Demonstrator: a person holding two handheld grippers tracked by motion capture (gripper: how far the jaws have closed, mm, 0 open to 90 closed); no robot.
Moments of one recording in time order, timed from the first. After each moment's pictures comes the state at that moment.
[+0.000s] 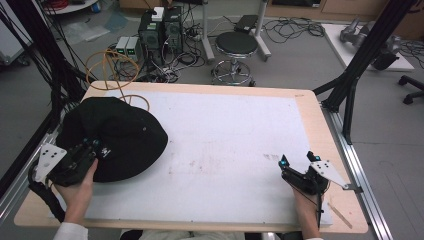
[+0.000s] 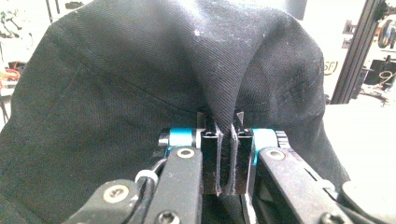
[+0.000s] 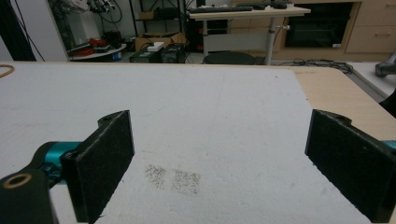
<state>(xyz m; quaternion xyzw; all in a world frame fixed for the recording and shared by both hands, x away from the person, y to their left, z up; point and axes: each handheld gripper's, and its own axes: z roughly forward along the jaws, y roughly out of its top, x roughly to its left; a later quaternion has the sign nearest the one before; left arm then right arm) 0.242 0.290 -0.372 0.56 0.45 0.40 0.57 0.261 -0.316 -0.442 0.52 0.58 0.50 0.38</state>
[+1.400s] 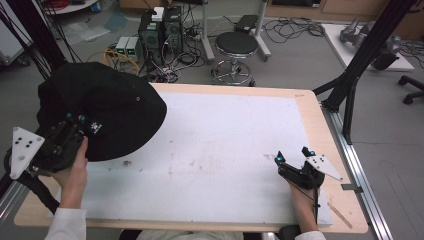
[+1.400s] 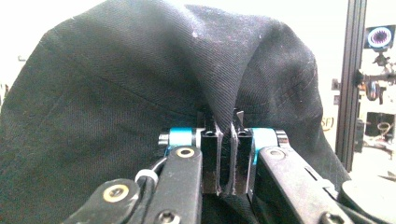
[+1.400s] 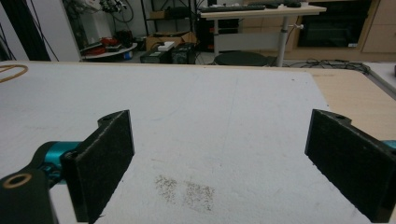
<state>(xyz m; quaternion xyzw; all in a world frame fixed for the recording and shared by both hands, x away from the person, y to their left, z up) 0.244 0.279 -0.301 0.49 0.36 0.48 0.63 0.276 -0.311 -0.442 0.50 0.59 0.51 0.37</state>
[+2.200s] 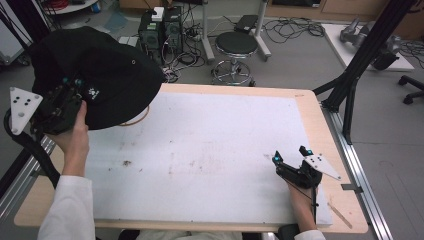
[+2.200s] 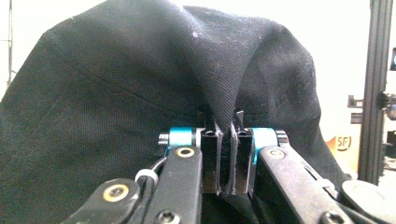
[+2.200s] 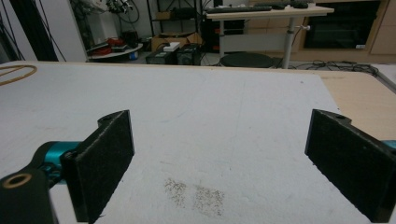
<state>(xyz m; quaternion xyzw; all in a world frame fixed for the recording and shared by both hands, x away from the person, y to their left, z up) 0.298 0.281 -0.261 0.46 0.37 0.49 0.63 0.278 -0.306 -0.442 0.49 0.60 0.51 0.37</state>
